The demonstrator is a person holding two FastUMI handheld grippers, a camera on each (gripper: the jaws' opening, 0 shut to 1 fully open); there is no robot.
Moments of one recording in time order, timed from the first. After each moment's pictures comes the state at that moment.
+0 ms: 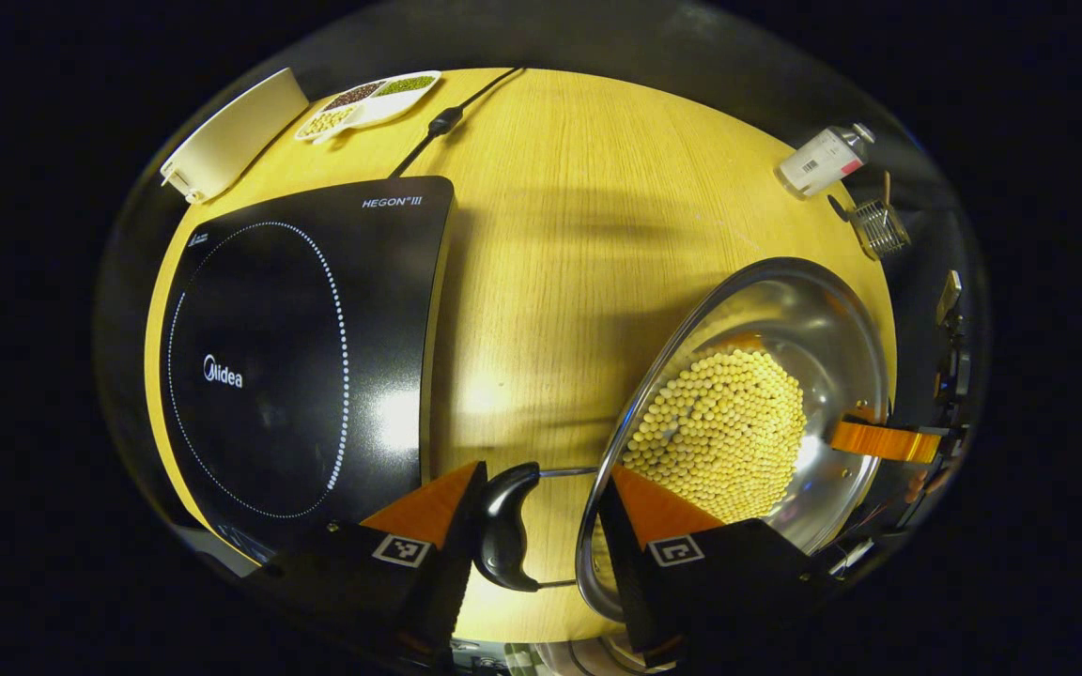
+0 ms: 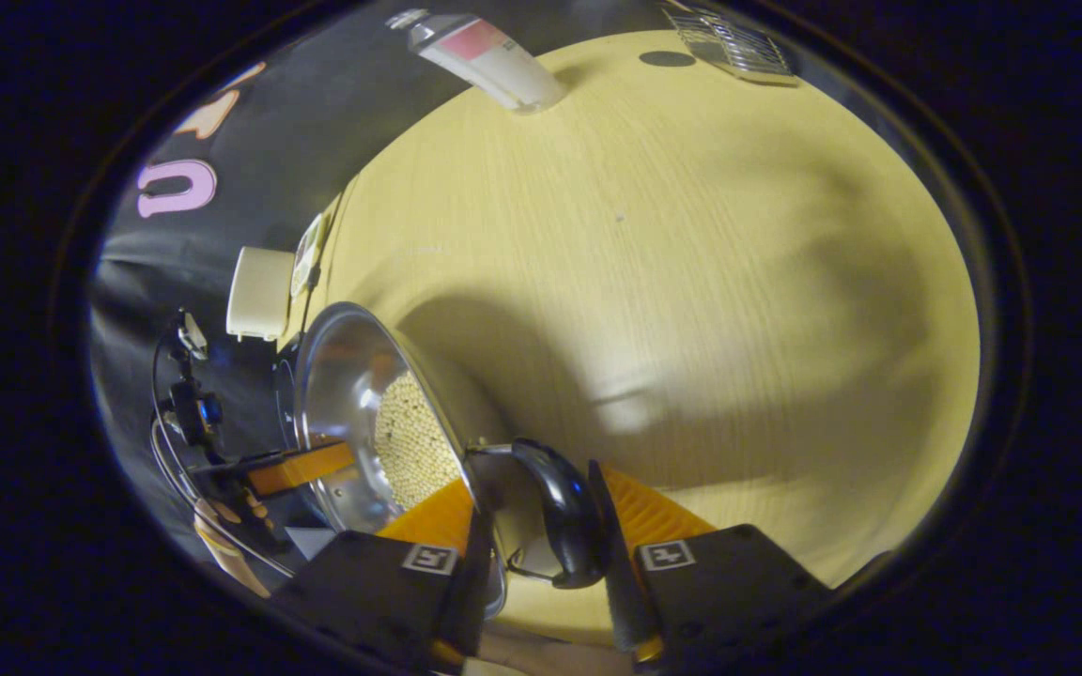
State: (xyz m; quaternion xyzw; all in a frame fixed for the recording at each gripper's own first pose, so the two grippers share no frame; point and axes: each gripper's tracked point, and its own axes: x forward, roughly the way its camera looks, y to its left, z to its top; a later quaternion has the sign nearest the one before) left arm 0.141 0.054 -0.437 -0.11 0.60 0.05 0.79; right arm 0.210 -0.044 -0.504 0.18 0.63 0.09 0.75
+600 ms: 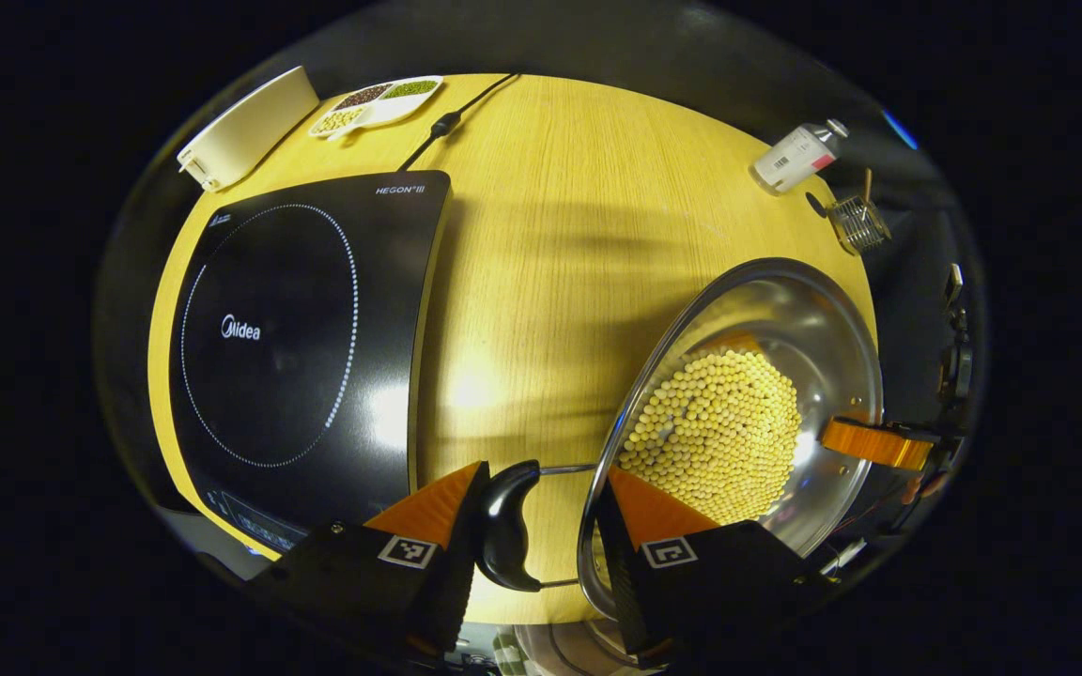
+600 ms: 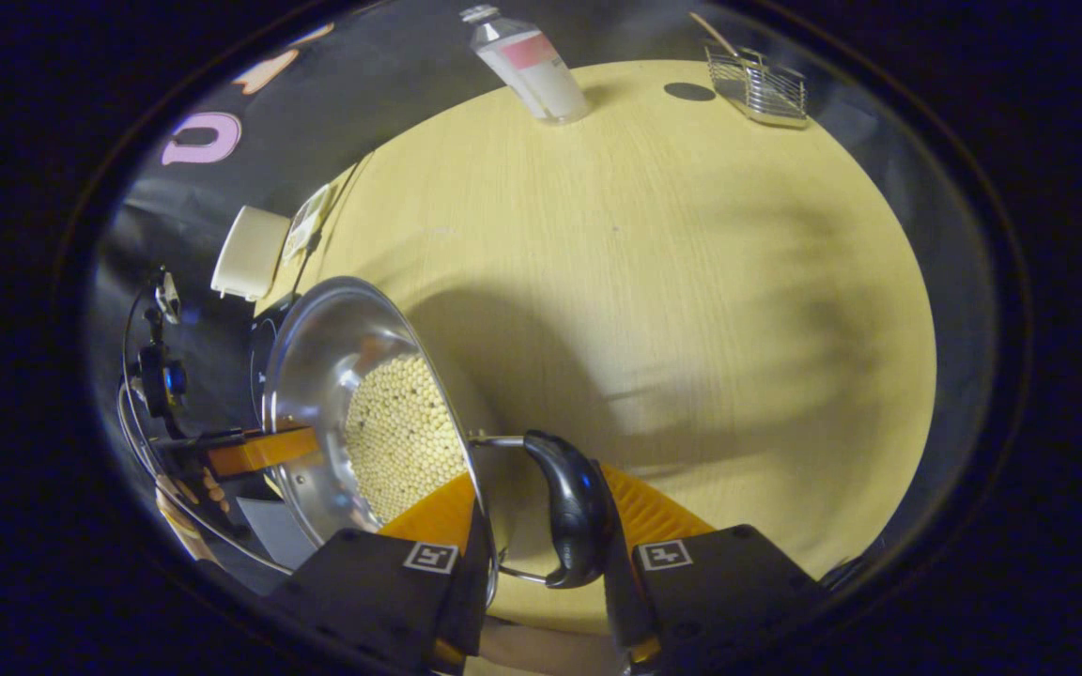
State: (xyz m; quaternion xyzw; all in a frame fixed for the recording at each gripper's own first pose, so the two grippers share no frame) left arm 0.108 0.032 -0.415 -0.12 0.60 0.04 0.79; right arm 0.184 -0.064 -0.474 0.10 0.62 0.08 0.77
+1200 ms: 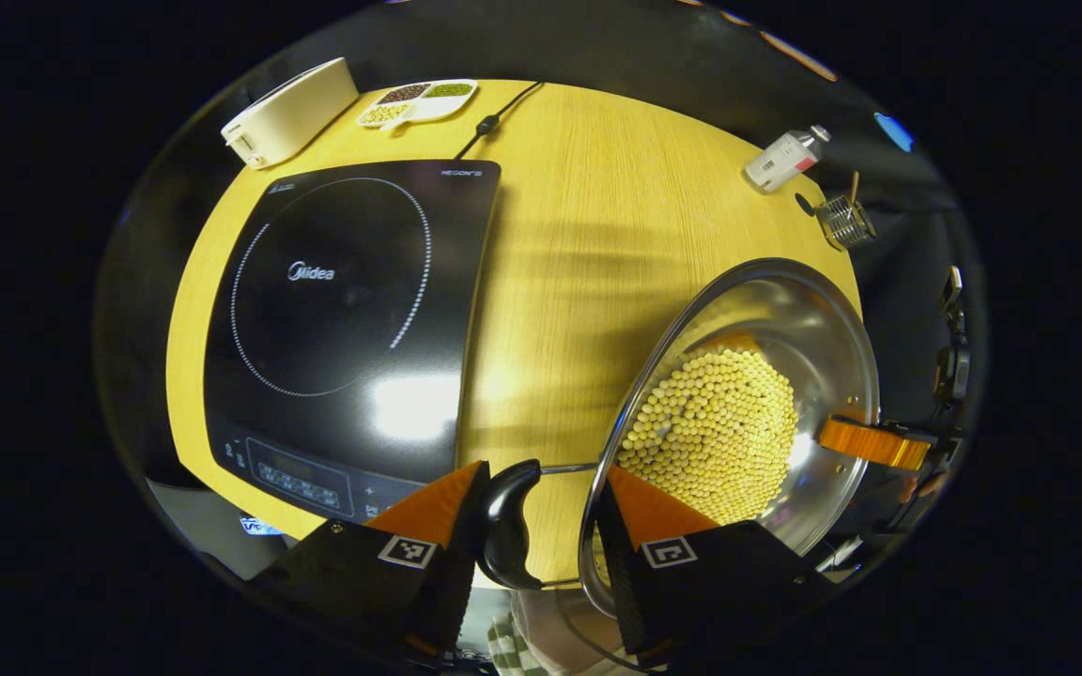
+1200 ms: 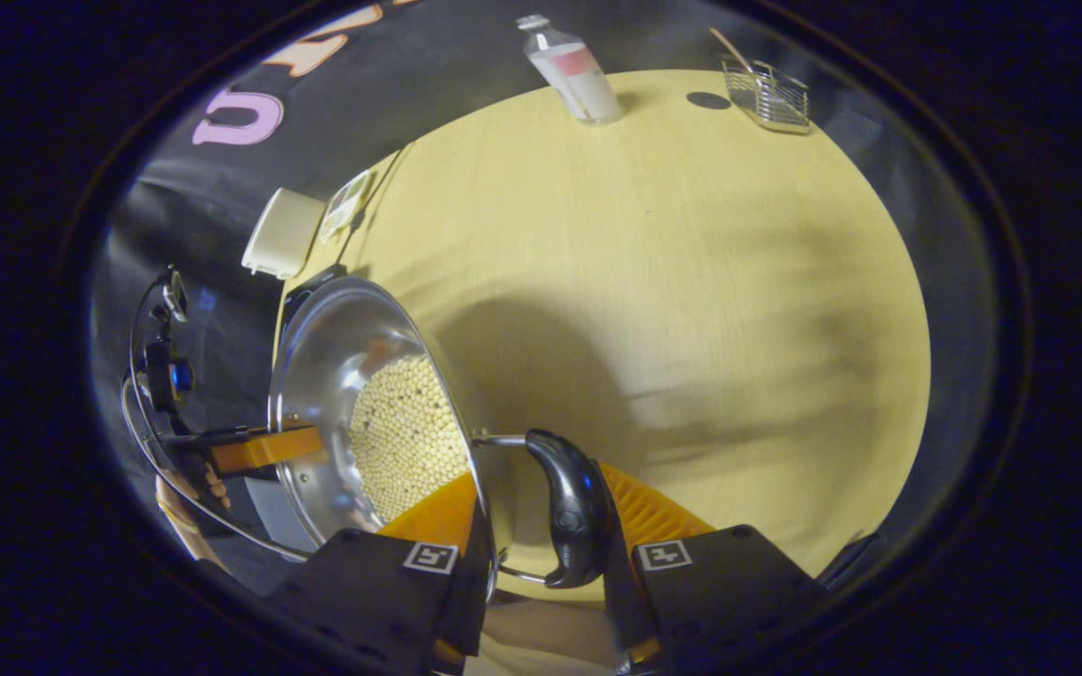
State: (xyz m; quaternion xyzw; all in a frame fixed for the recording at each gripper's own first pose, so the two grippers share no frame) left arm 0.050 0.049 -0.375 -0.12 0.59 0.06 0.79; right arm 0.138 -0.035 -0.440 0.10 0.62 0.12 0.77
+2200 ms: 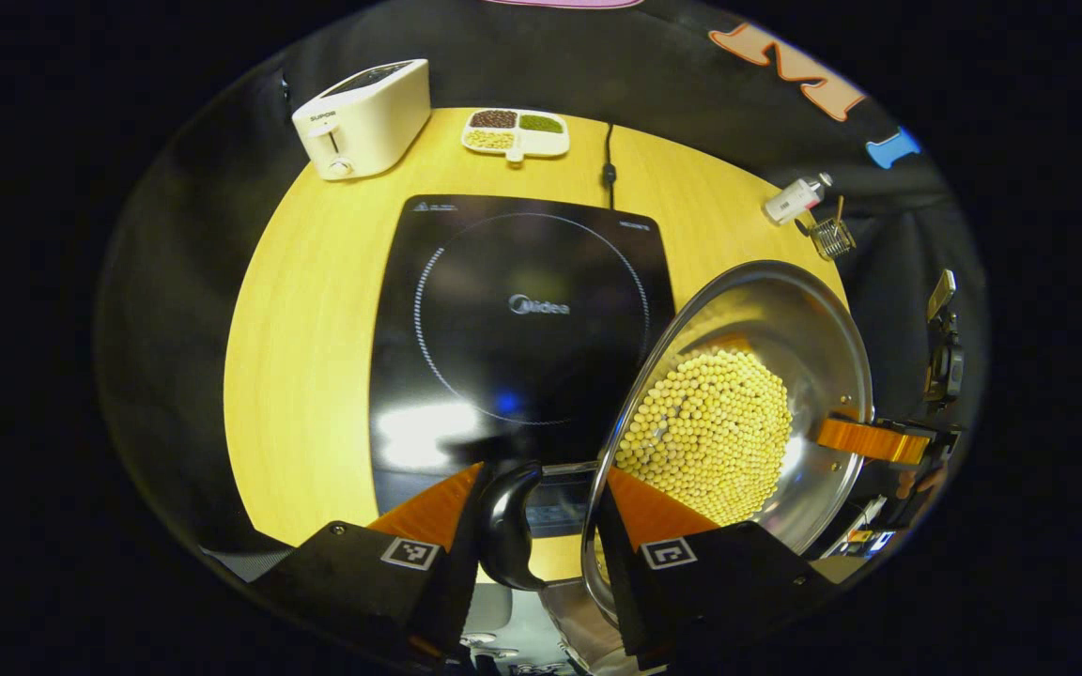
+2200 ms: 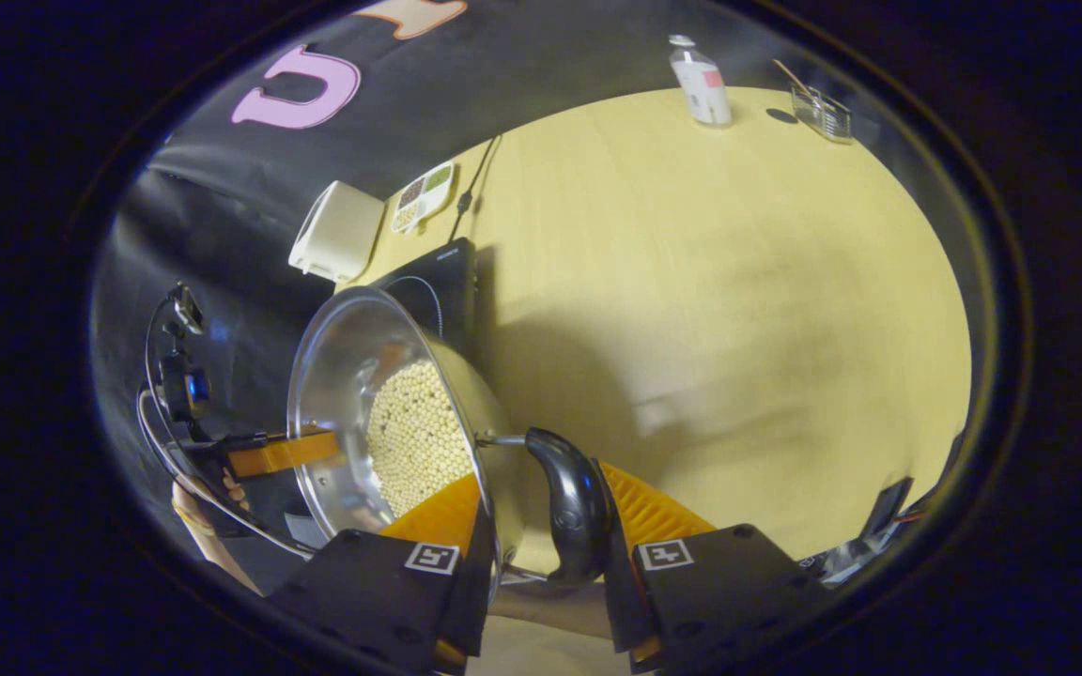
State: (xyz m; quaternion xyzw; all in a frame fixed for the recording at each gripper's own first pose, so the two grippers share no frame) left arm 0.016 0.260 -0.342 -0.11 0.56 0.00 0.82; right arm 0.100 0.185 -0.418 0.14 0.57 0.09 0.80
